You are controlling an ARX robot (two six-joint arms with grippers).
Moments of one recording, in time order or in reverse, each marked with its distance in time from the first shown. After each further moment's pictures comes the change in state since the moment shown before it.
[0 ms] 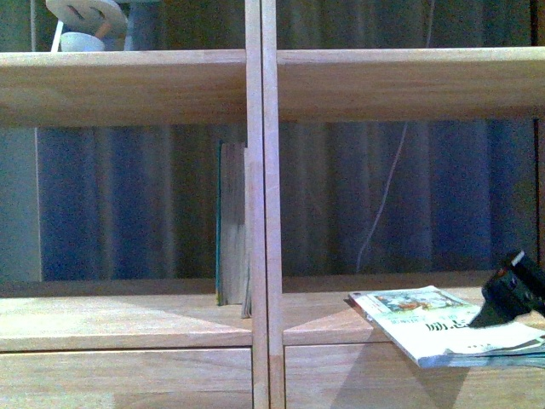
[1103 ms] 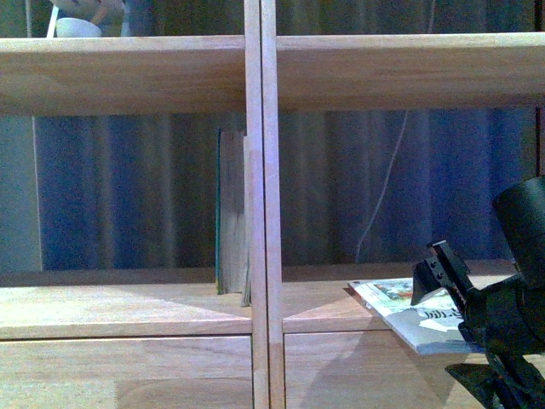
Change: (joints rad) left arm 0.000 0.000 0.000 0.000 0.000 0.000; right arm 0.080 0.315 0.256 0.051 0.103 0.253
